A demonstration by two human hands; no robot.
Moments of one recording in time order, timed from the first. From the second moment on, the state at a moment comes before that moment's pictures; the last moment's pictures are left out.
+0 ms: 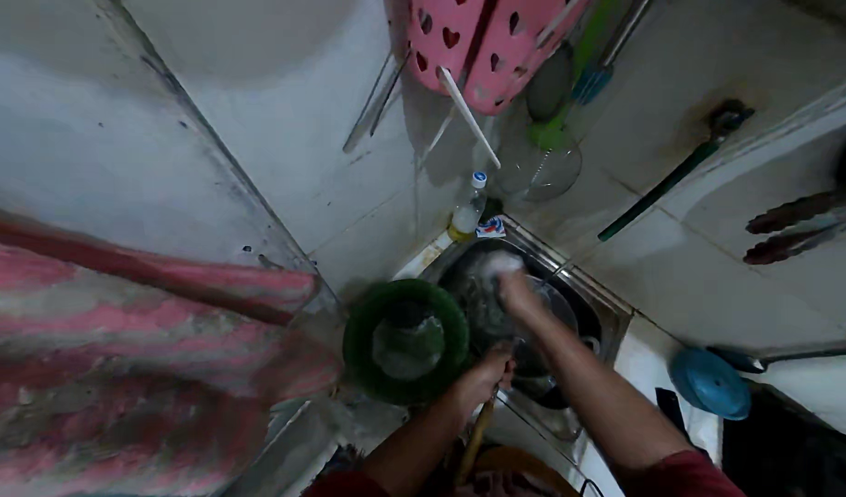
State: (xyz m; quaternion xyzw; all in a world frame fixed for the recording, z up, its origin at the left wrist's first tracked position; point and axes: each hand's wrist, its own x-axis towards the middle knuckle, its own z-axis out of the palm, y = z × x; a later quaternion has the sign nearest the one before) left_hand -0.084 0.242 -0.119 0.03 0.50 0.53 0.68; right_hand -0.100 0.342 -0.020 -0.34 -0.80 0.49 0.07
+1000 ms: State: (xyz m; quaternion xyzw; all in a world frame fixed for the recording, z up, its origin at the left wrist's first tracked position) left_hand -0.065 0.386 -0.115 -0.07 0.47 0.63 0.61; right_hand -0.059 0.457 -0.080 -0.51 -0.79 0.33 0.01
